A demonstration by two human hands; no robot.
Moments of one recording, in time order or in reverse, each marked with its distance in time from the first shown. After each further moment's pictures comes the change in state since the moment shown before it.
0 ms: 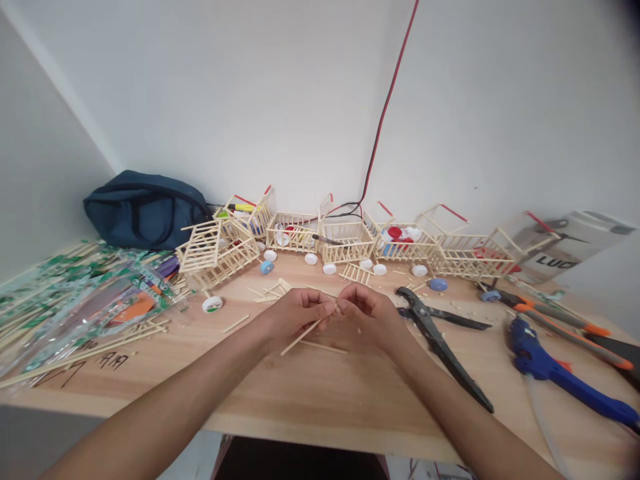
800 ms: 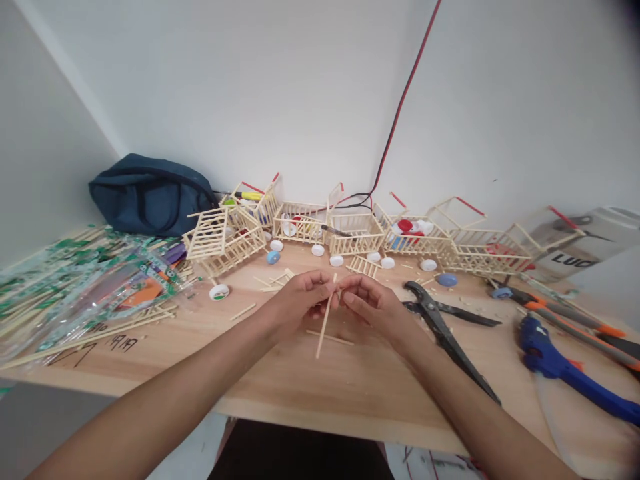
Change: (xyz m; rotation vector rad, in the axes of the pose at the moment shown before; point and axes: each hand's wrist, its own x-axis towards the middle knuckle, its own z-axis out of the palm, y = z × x) left_hand -0.004 0.010 0.007 -0.195 0.098 0.078; right_hand 0.002 -0.002 0.005 0.257 -0.102 0.089
